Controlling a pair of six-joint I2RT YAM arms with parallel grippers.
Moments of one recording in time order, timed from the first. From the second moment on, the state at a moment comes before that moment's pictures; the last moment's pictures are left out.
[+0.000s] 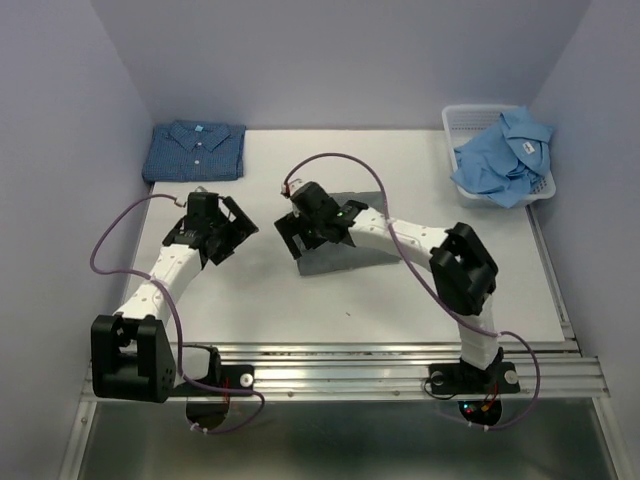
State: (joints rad) left arm -0.14 1.23 0.82 -0.42 0.03 -0.79; right arm 0.85 1.96 1.57 -0.44 0.09 0.20
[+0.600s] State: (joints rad) left arm -0.07 1.24 0.73 -0.39 0.13 -0.76; right arm 0.92 2.37 2.03 -0.63 0.54 0.25
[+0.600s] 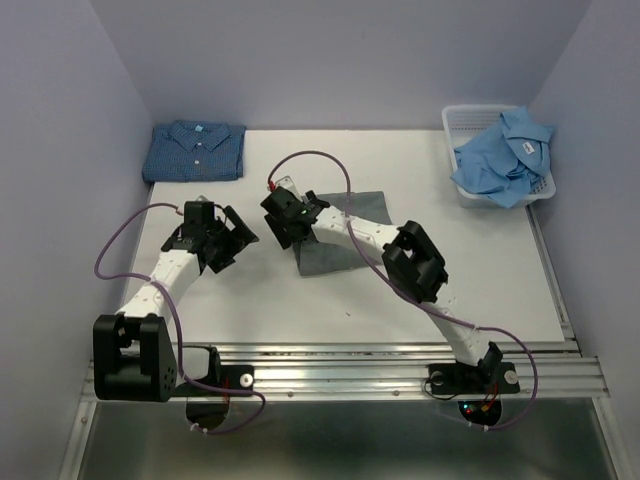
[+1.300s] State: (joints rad) left arm -0.02 1.25 0.74 -0.38 0.14 -0.71; right arm 0.84 2.39 2.02 -0.67 0.32 0.32
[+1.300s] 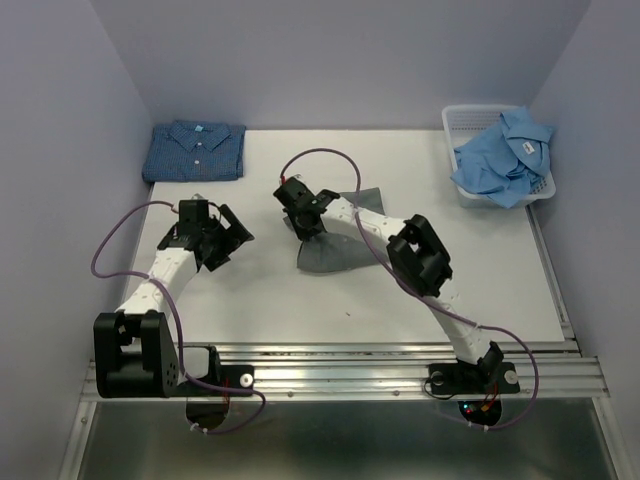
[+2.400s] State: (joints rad) left arm 0.13 1.05 0.98 -0.57 0.12 -0.63; right arm 0.66 2.15 1.63 0.49 -0.80 1.12
